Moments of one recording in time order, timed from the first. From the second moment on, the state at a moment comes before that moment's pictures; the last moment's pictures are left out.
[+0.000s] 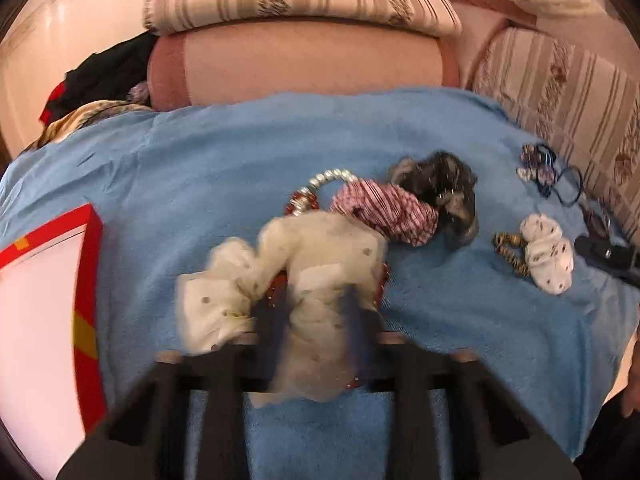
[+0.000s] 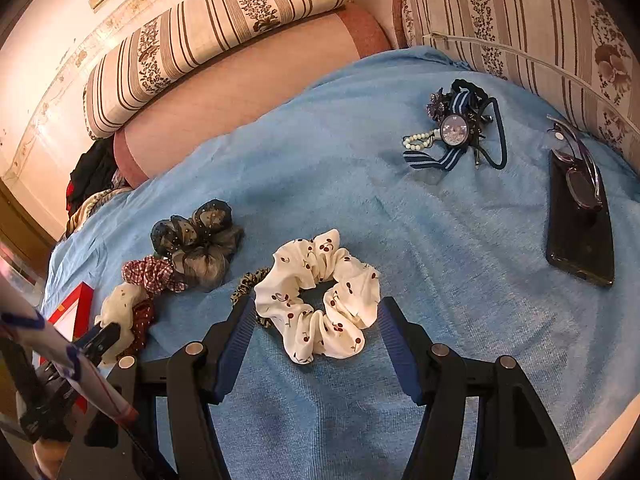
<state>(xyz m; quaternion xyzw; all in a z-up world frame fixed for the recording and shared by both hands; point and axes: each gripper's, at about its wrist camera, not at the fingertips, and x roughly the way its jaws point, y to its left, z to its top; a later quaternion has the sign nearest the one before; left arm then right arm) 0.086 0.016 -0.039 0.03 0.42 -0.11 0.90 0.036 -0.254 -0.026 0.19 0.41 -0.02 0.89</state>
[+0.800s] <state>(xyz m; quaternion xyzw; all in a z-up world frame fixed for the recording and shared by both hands) 0.053 0.030 0.018 -0.03 0.33 -0.15 0.93 0.056 -0.256 -0.060 0.22 0.45 0.00 0.86</state>
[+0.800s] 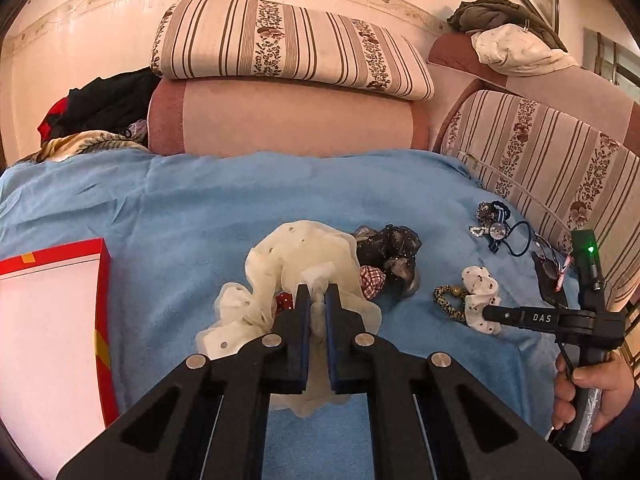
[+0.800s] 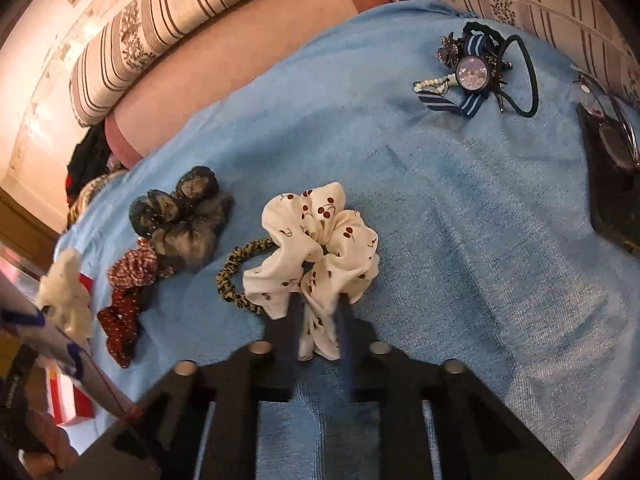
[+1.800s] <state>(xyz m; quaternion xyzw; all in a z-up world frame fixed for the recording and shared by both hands) 0.042 0.039 0.019 -0.03 0.32 -0.14 0.94 0.020 -0.207 0.015 0.14 0.31 0.09 0.93</state>
